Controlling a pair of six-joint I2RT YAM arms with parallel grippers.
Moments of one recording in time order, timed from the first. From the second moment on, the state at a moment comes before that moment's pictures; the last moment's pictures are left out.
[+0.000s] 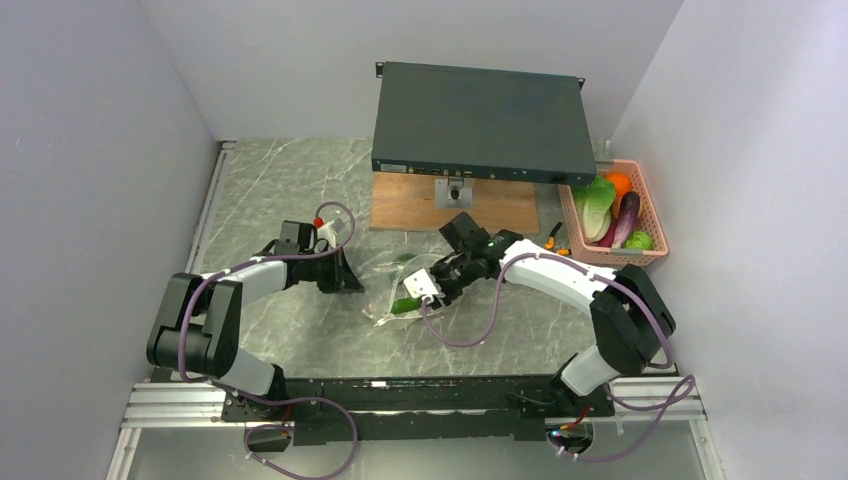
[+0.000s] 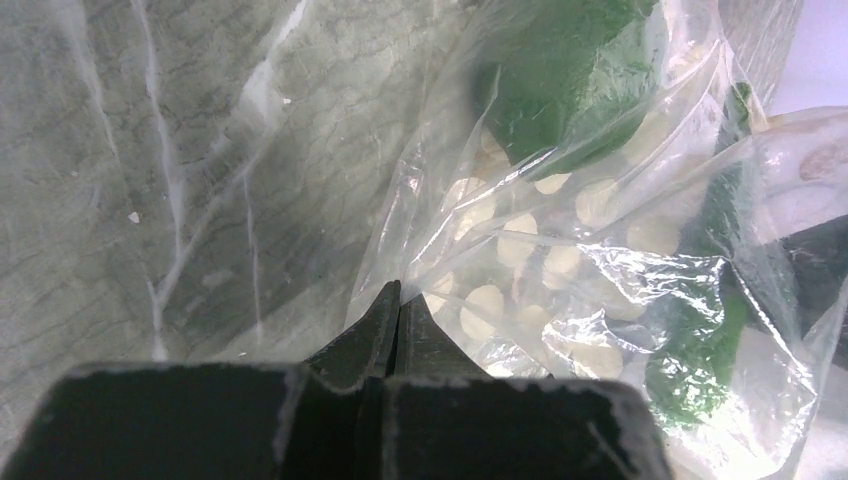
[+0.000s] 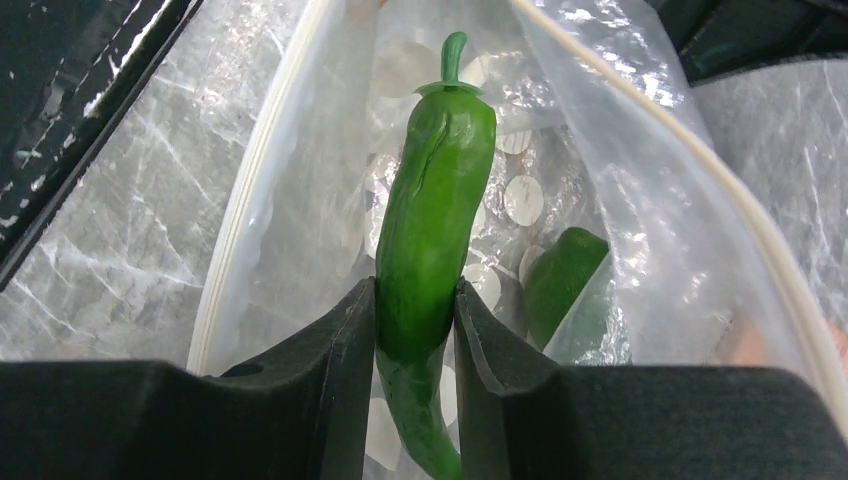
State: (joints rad) left arm -0.18 1.48 0.63 -0.12 0.68 -0.36; right arm 0.74 1.54 1.01 -0.57 -0.76 -1.33
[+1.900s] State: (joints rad) left arm -0.17 1.46 0.61 -0.12 0.67 -0.39; right arm 0.64 1.19 0.89 -0.39 -0.91 -0.97
